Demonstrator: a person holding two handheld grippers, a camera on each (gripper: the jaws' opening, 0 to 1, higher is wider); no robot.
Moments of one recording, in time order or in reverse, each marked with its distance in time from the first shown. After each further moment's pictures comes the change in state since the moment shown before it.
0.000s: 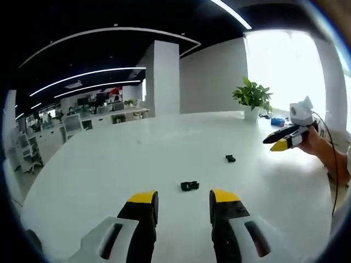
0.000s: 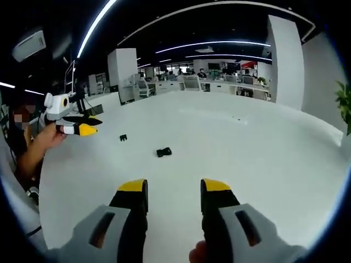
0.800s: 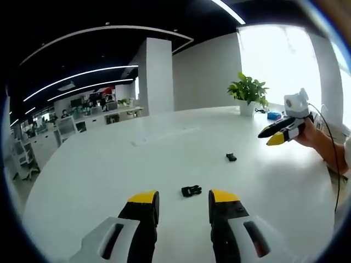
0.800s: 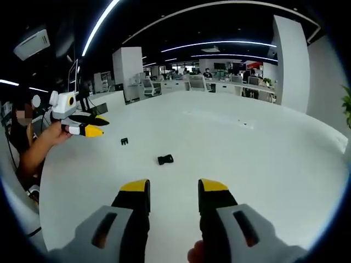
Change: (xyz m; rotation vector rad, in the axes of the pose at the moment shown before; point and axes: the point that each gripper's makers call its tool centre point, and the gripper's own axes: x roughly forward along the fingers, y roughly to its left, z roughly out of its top) left arm 0.016 0.001 0.006 0.045 0.026 -0.046; right arm 0.014 0.000 0.012 -0.021 0.007 0.038
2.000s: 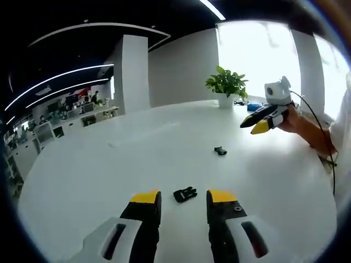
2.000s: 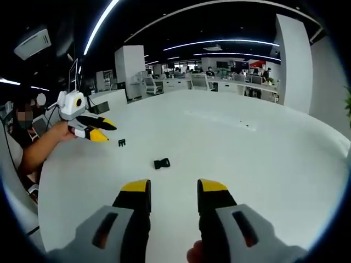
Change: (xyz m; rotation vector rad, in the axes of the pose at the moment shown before) left arm 0.032 -0.004 -0.006 0.086 0.051 -0.179; right arm 0.012 -0.008 0.006 -0.007 0.014 0.020
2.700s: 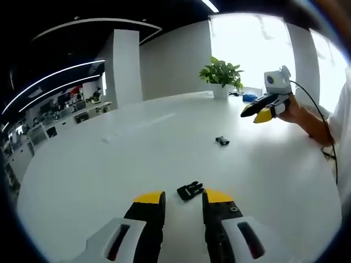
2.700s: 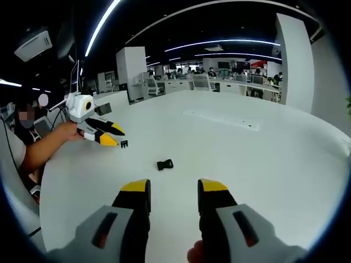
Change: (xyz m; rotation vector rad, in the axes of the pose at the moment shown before) left arm 0.017 0.002 -0.010 0.043 0.065 -0.050; right arm 0.002 0.004 0.000 0.008 -0.006 0.021
